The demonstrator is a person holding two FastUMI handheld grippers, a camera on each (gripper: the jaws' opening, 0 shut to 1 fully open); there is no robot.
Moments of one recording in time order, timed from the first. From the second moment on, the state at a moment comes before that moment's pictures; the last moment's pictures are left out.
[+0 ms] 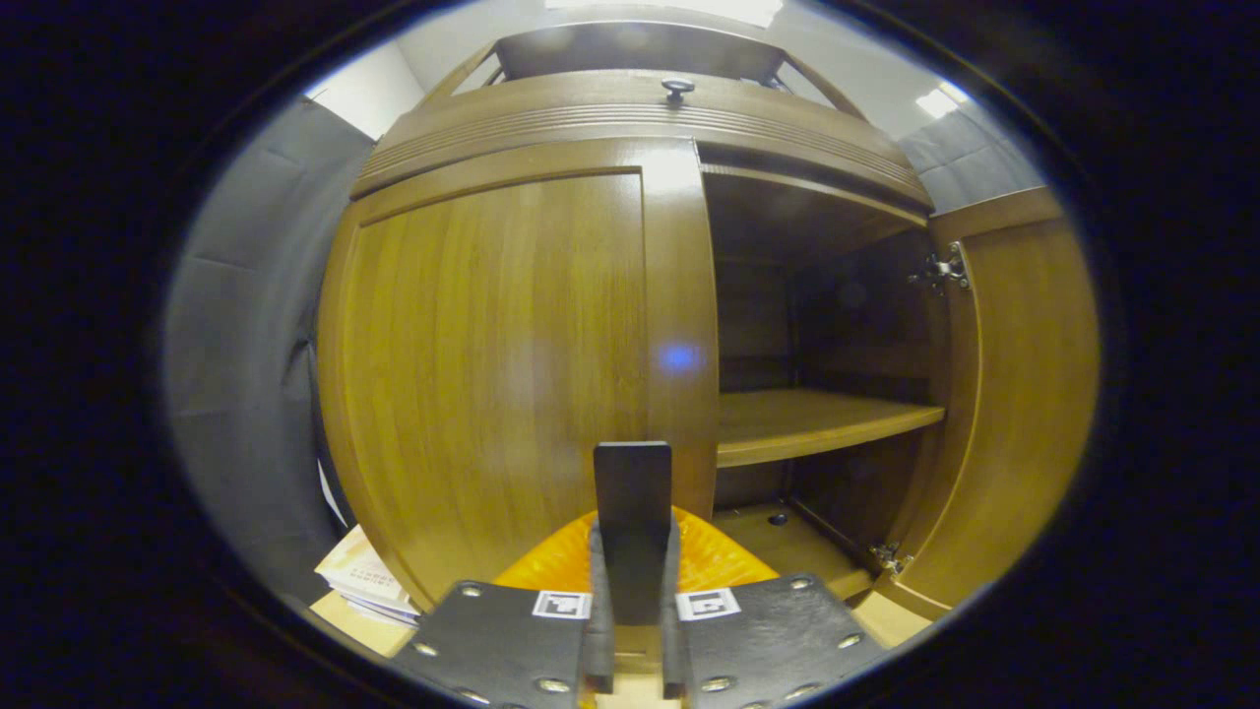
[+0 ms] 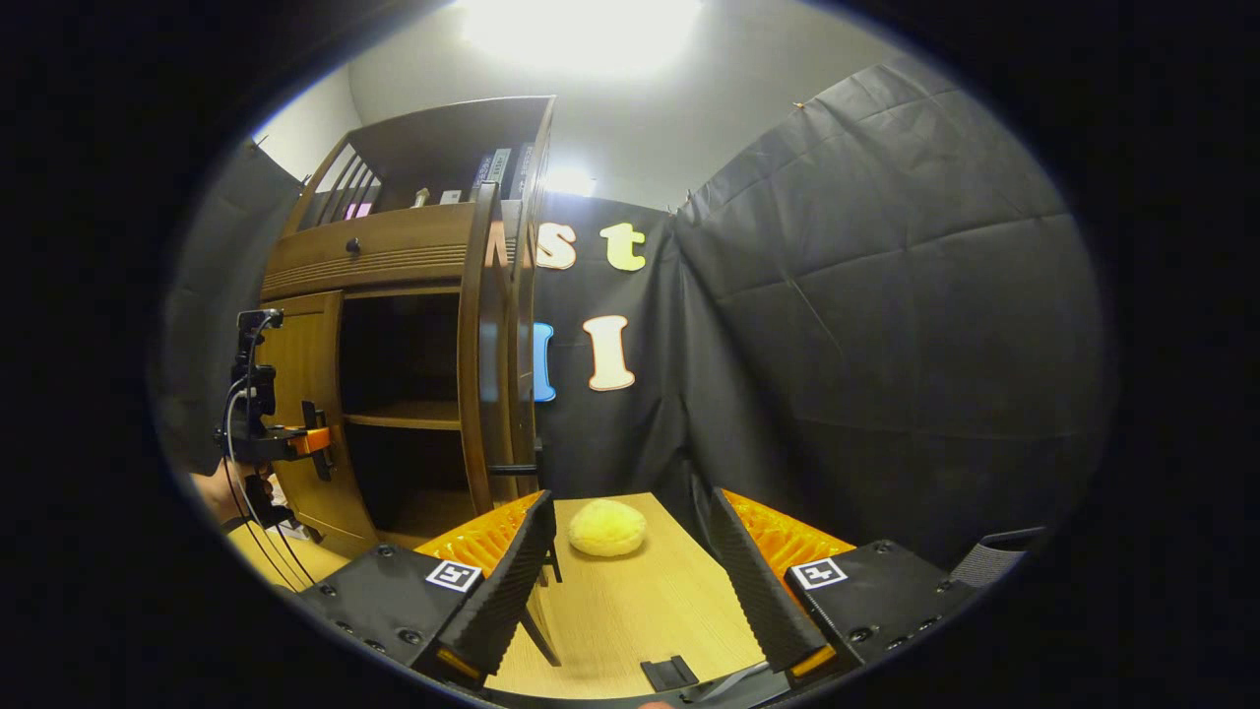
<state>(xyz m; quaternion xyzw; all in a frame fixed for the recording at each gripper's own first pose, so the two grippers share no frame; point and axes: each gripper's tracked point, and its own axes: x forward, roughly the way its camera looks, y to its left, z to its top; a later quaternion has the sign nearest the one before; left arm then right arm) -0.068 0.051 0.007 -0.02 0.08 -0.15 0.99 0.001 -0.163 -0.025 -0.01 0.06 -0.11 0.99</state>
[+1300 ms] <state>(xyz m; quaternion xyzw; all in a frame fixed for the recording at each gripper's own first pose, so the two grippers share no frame) -0.213 0.201 0.020 0.01 0.09 -0.03 1.00 -0.020 -0.104 -0.039 0.00 0.06 0.01 1.00</state>
